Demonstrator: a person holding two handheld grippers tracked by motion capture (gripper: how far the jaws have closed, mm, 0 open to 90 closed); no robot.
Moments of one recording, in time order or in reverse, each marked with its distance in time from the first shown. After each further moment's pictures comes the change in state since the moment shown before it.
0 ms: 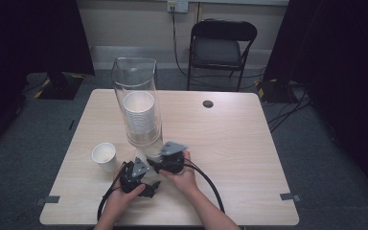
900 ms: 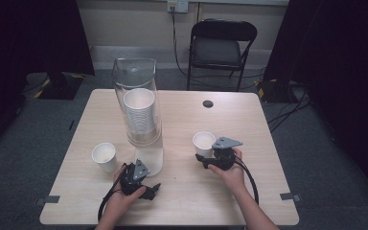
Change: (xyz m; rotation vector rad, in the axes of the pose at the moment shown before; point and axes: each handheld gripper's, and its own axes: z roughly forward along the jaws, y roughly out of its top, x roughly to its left) left arm -0.005 -0.001 -0.002 0.025 0.016 0.039; right arm -0.077 -0.032 -0.125 0.185 -0.247 0.060
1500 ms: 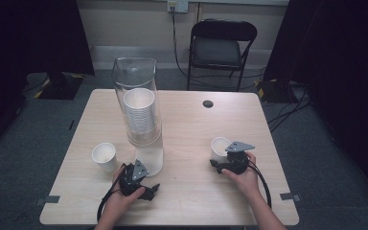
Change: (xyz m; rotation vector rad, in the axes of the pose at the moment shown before) left arm 0.001 -0.002 -0.002 0.000 0.001 0.000; right arm -0.029 -0.032 -0.021 0.115 -0.062 0.050
